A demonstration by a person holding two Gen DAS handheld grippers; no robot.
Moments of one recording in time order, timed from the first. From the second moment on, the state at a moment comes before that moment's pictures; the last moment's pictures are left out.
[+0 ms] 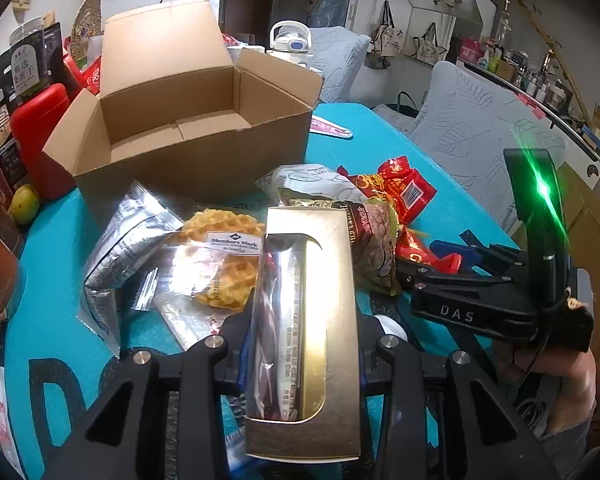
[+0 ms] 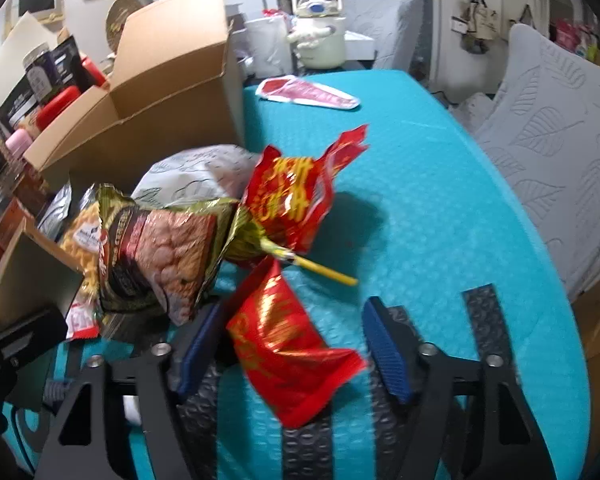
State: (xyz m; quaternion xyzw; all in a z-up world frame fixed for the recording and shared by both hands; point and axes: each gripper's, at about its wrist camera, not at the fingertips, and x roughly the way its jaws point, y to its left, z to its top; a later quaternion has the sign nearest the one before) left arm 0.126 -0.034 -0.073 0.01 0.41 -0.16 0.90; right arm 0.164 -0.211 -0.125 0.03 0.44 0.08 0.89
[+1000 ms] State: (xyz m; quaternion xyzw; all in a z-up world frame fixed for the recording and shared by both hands) left arm 0.080 0.002 -0.043 -0.01 0.38 -0.13 0.92; right arm 0.069 -0.181 -0.074 0.03 0.39 0.13 0.91
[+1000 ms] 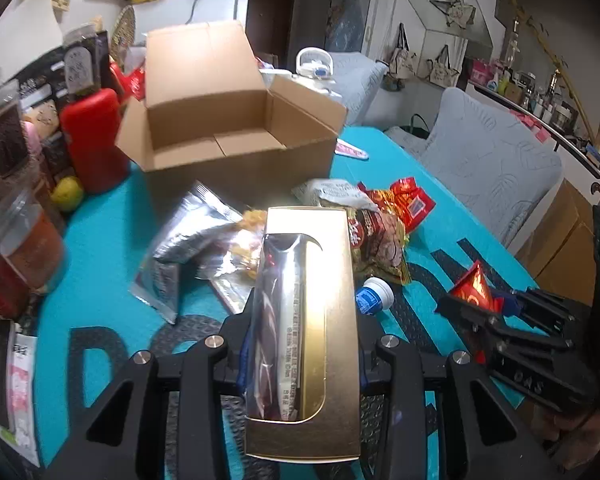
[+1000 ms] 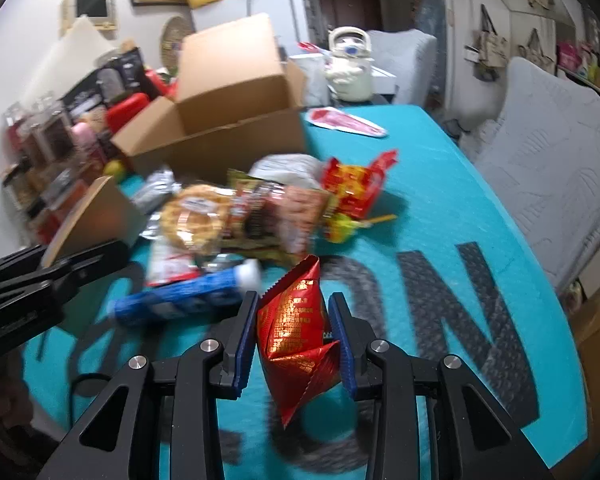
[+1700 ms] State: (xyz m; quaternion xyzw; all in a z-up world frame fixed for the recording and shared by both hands) left arm 0.101 0.036 0.021 -0.02 0.32 -0.10 0.94; right arm 0.099 -0.118 0.001 0.01 0.32 0.25 0.92
